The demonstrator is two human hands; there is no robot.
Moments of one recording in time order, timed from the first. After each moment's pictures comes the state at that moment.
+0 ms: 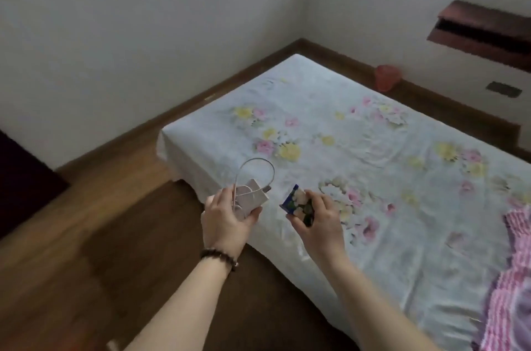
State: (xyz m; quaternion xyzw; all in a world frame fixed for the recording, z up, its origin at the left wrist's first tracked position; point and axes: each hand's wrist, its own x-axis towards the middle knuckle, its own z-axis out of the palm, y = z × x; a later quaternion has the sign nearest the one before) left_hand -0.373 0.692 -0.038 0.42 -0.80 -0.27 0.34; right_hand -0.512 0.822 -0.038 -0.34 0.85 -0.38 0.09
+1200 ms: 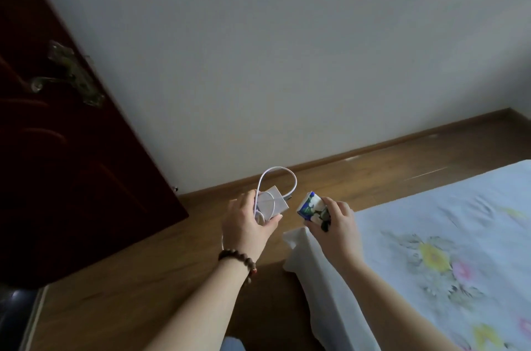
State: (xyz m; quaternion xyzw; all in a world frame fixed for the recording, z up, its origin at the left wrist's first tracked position) left_hand -0.270 0.019 -0.038 0.60 -0.70 -0.13 0.36; right_hand -0.458 0.060 -0.045 -0.55 0.75 -0.33 0.18
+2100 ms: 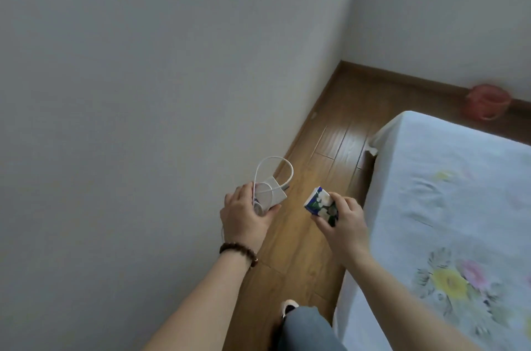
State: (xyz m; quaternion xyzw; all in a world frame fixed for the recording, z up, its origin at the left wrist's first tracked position) left_hand -0.558 -0.489 -0.045 0.32 -0.87 -0.27 0.26; right_hand -0.662 -0.320 -0.070 -0.20 0.90 -0.38 0.04
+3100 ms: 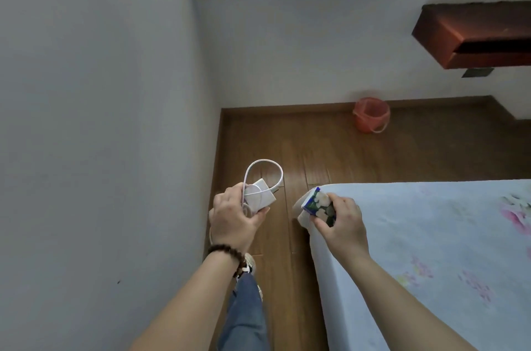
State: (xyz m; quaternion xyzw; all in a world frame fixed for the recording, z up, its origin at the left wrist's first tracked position) left_hand -1.282 -0.567 -0.055 0.10 -0.93 -0.33 0.15; right_hand -1.289 -0.350 -0.067 0.03 0.94 -0.35 -0.05
